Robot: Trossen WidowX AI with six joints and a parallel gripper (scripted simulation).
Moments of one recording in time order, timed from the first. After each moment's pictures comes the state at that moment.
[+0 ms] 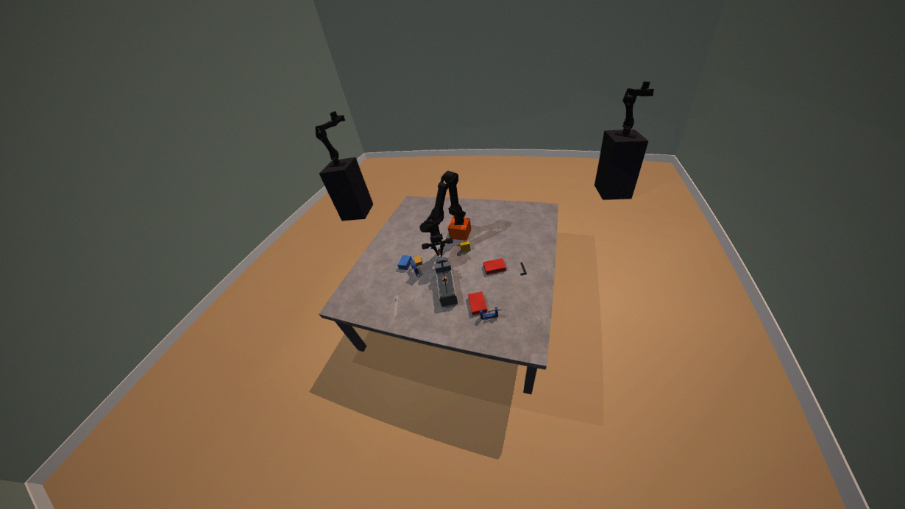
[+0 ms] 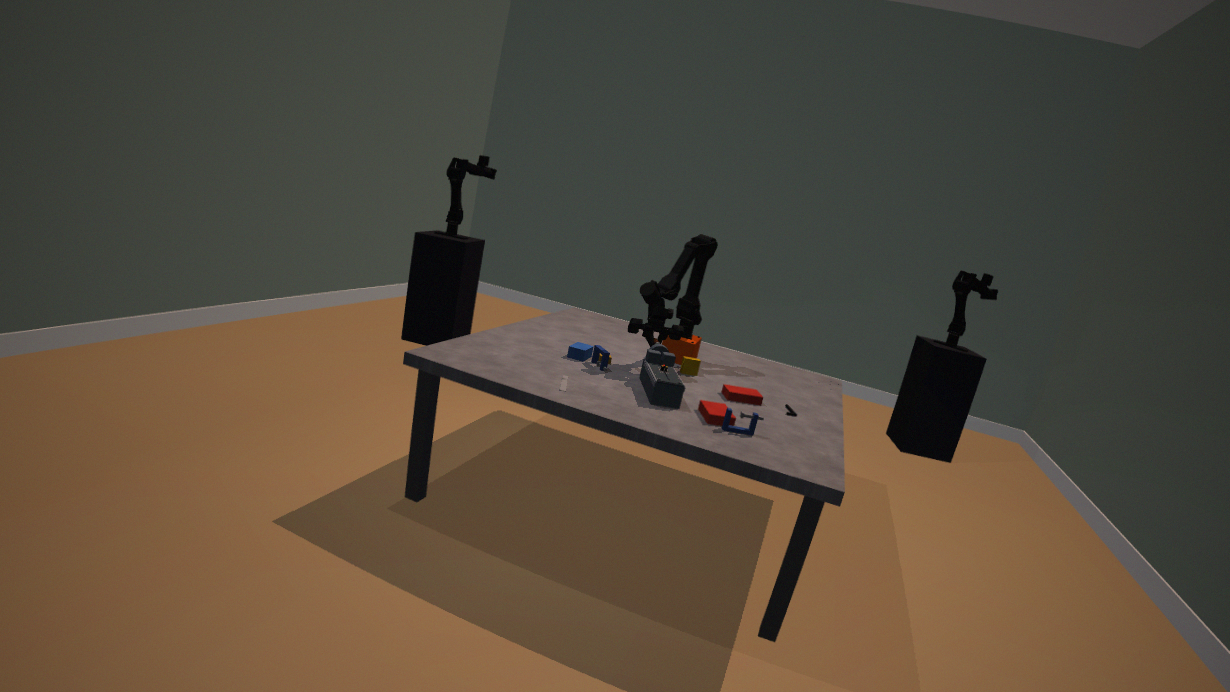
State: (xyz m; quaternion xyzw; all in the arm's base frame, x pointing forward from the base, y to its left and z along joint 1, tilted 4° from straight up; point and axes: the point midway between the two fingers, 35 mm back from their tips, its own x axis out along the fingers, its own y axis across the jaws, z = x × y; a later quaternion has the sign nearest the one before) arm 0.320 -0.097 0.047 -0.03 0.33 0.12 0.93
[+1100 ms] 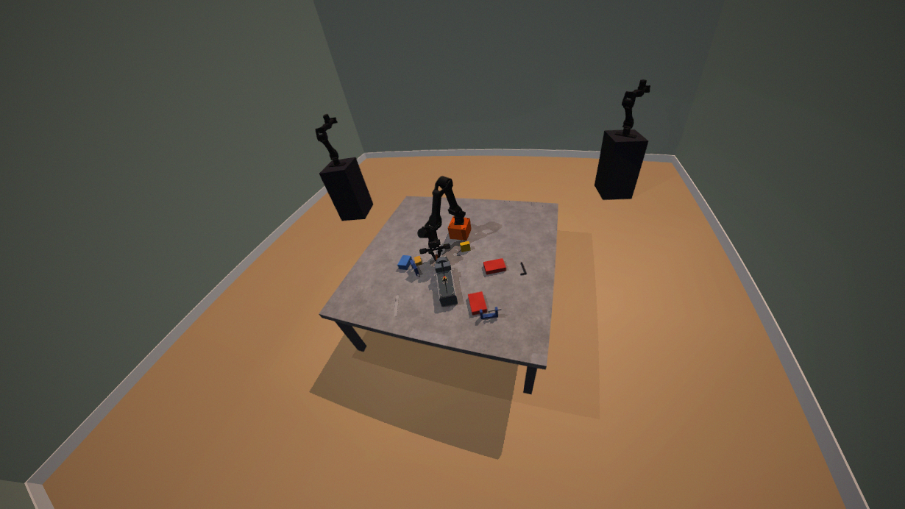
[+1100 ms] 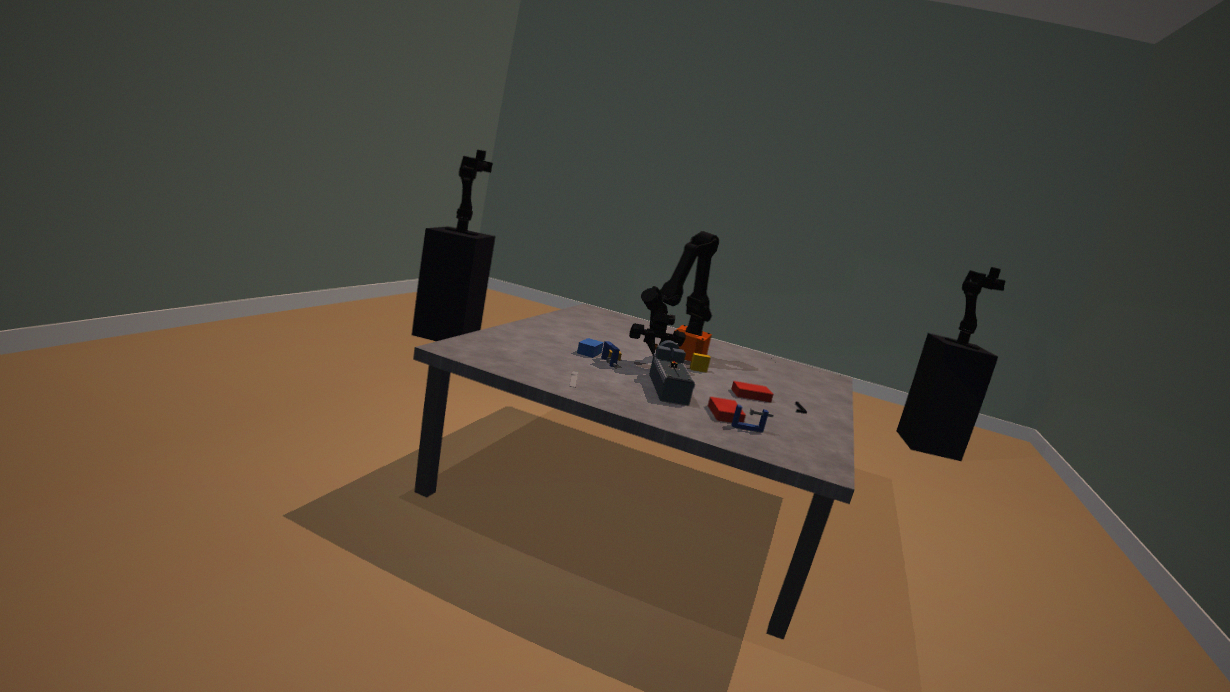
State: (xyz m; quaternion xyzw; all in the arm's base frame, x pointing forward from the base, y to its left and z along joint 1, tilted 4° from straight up) arm 0.328 -0.118 0.009 -0.04 0.33 0.11 0.94
